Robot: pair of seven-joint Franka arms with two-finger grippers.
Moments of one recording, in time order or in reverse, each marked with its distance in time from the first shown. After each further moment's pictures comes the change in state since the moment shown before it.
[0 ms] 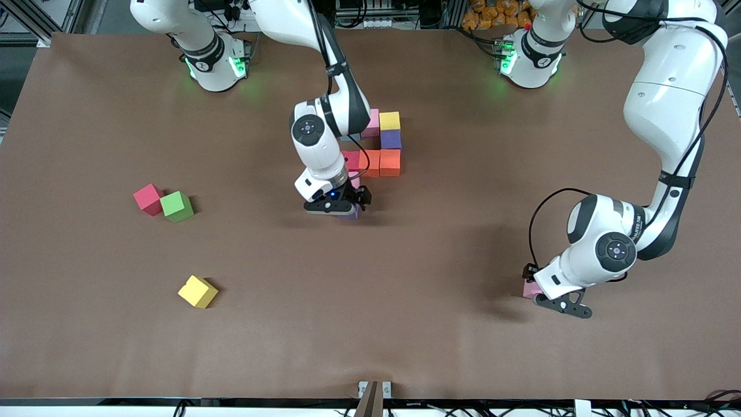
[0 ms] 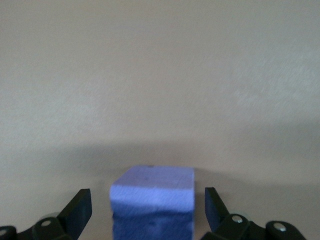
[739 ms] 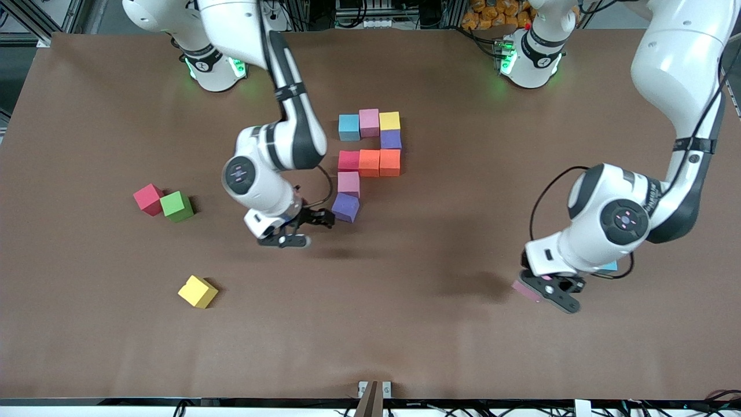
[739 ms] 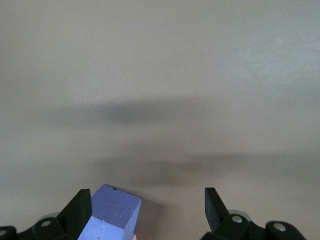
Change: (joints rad) left arm -0.006 -0.153 -0.162 0.011 0.001 -0.140 0.264; right arm -0.262 -0.058 -0.042 0.130 0.020 -0.356 -0.208
